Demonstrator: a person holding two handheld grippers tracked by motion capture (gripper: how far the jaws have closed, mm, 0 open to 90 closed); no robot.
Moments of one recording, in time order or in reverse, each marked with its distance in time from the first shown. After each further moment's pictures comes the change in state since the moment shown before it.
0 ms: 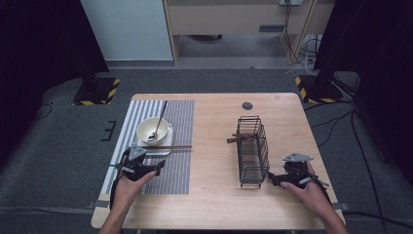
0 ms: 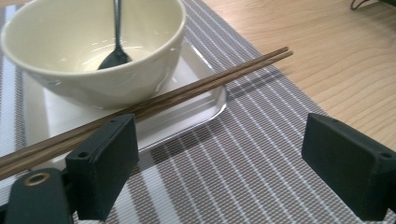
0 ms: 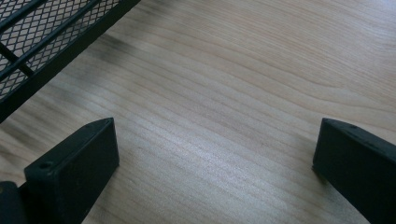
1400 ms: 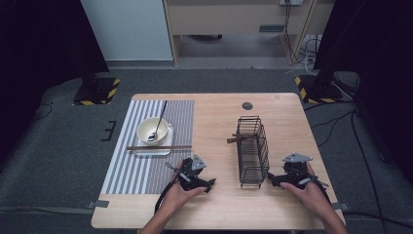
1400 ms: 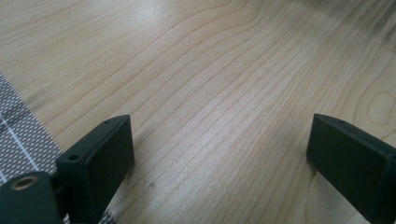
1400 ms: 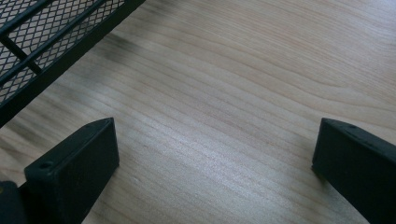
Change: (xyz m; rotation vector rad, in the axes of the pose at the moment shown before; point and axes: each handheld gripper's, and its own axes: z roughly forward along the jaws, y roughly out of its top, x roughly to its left) left arm -0.137 0.010 0.087 0.151 -0.229 0.215; right arm 0.002 -0.001 -0.001 -0.003 0.002 -0.009
